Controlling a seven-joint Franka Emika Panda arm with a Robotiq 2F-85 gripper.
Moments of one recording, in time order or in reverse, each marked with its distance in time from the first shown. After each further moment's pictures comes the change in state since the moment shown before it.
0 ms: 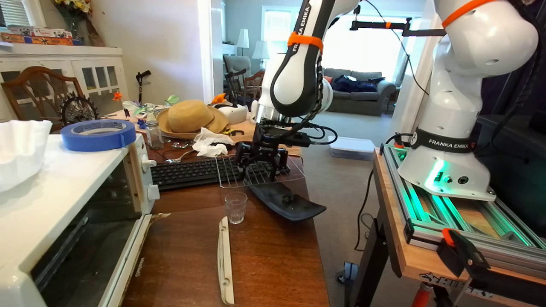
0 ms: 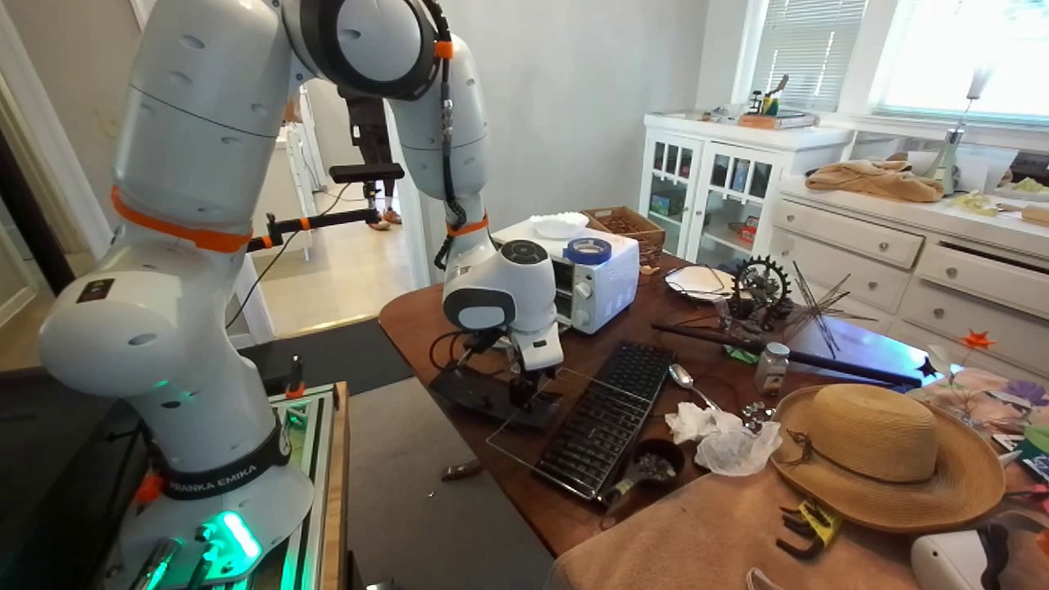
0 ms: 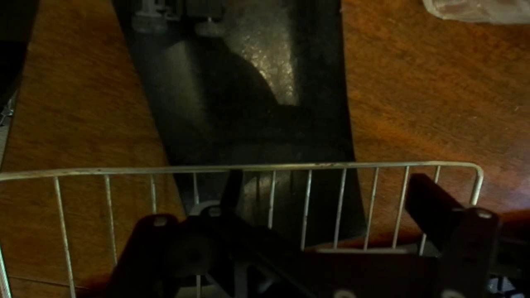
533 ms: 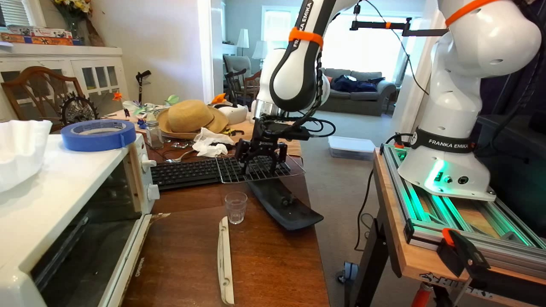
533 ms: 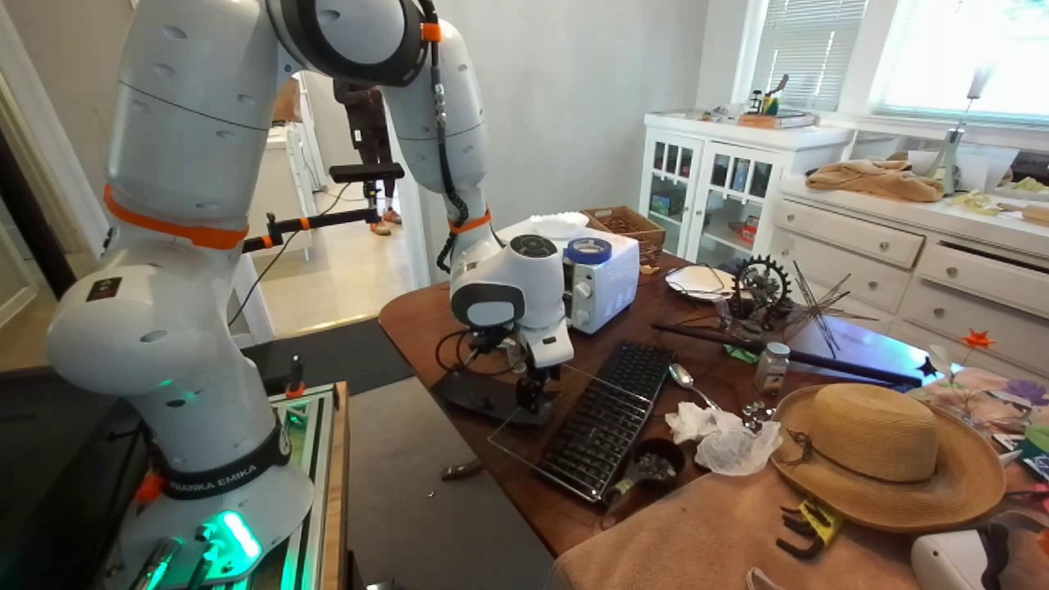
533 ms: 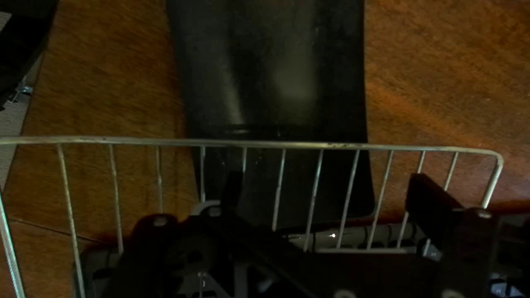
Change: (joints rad) arm 0.055 -0.039 -0.095 0.003 -0.058 -0.070 -0.008
